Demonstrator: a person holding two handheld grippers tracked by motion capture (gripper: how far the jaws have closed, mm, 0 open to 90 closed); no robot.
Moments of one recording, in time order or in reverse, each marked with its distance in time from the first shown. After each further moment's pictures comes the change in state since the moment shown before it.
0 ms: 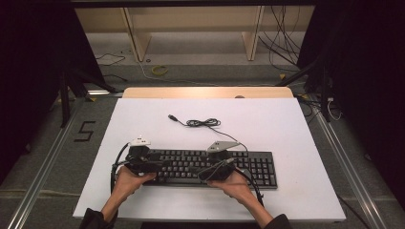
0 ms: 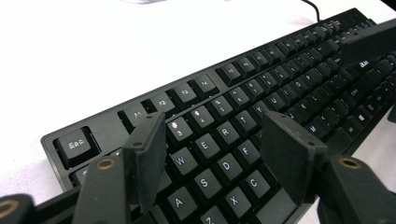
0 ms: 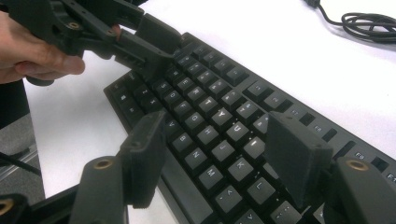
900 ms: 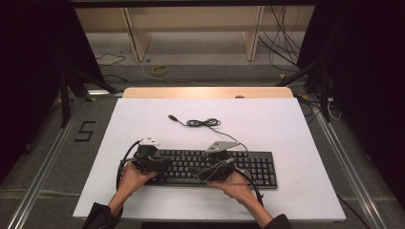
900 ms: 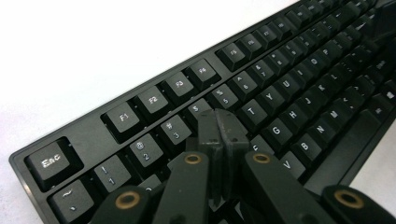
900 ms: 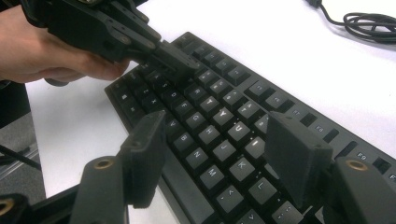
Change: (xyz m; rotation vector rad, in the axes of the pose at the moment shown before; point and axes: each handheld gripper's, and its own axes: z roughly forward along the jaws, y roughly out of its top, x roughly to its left) left arm -0.003 0.004 0.022 0.106 0.013 0.082; right arm 0.000 0.000 0.000 0.001 0.003 -0.005
